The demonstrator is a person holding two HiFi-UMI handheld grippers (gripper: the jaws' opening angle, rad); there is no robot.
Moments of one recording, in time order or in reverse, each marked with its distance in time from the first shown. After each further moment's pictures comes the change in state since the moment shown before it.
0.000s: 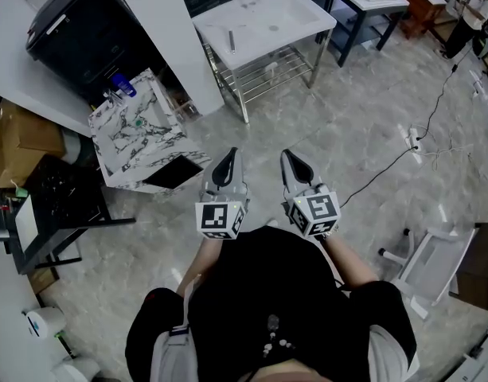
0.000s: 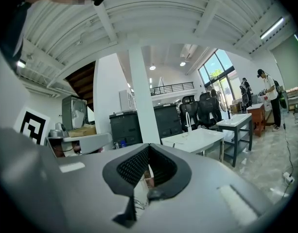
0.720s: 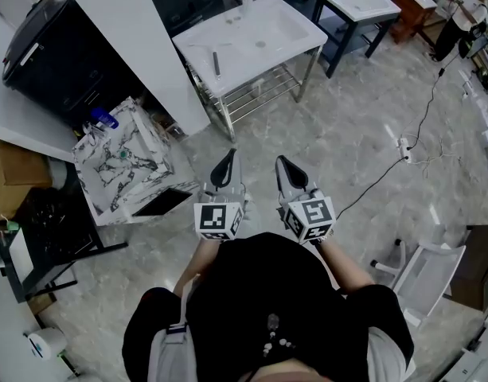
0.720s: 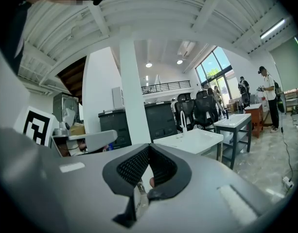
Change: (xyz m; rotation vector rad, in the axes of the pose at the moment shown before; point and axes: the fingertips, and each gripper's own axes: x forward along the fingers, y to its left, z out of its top) left arm 0.141 0.037 0.002 -0.020 -0.006 -0.058; right arm 0.104 -0.077 0.020 -0.001 0.027 -0.049
